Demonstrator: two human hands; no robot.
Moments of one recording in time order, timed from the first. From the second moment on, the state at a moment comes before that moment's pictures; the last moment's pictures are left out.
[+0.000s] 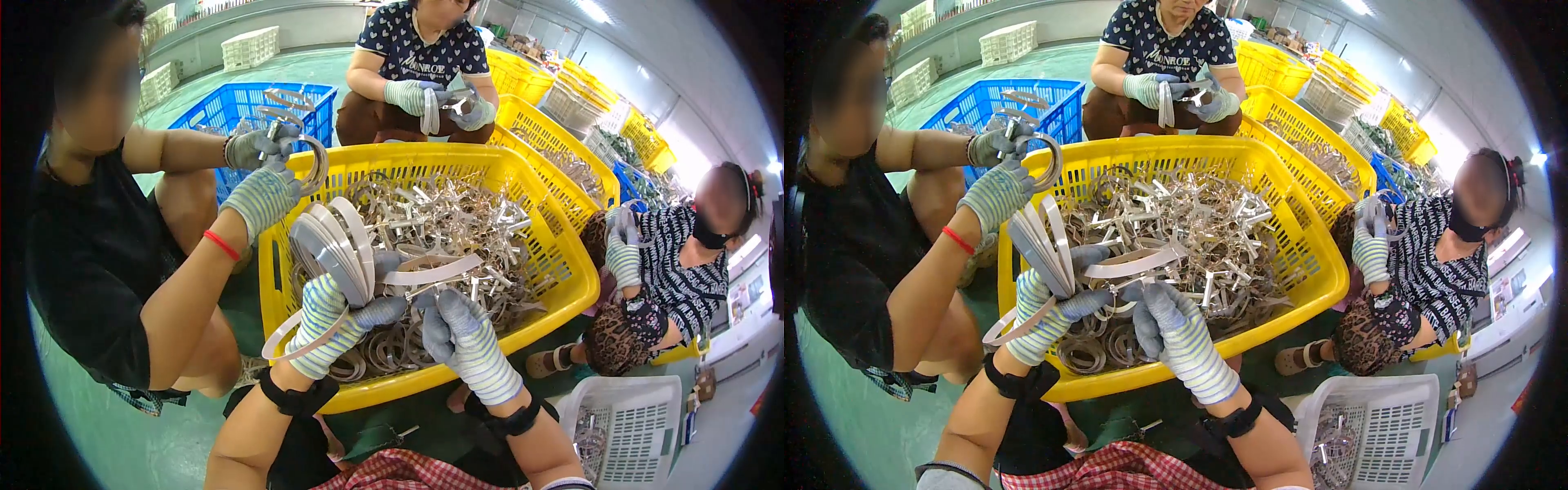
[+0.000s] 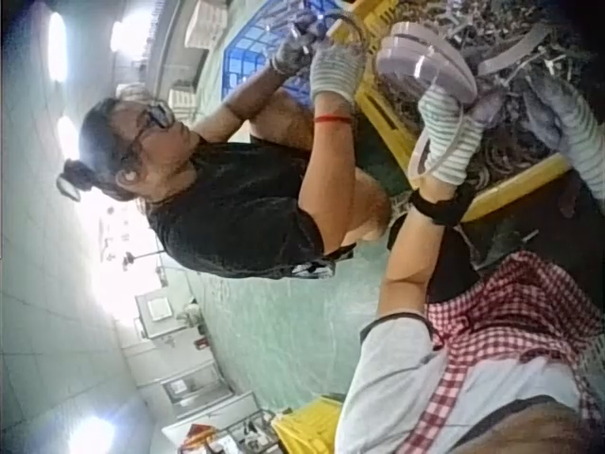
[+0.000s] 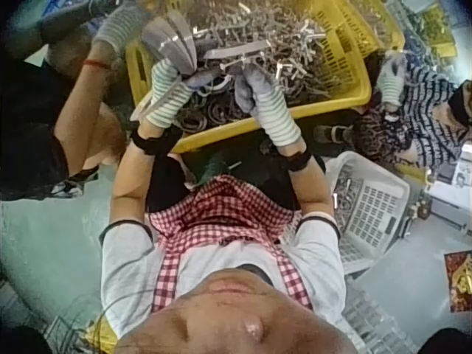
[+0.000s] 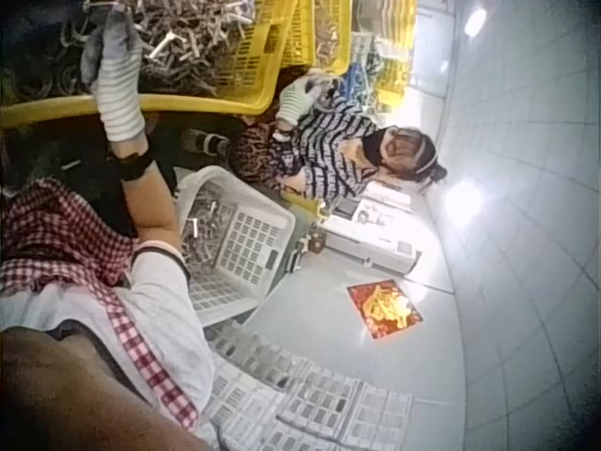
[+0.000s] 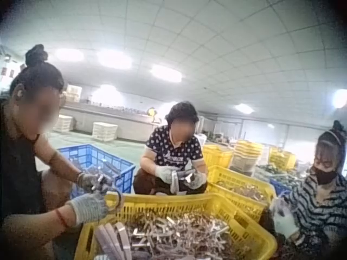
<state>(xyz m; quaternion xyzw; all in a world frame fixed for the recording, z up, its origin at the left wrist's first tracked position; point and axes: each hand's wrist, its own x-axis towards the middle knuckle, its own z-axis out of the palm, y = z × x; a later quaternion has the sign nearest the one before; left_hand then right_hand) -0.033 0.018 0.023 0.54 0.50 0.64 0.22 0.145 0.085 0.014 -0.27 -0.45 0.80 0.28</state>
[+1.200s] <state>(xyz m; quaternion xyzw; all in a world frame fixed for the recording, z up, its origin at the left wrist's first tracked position) -0.048 0.020 0.009 0.69 0.51 0.45 0.25 0.165 0.116 0.016 -0.28 -0.32 0.81 0.40</state>
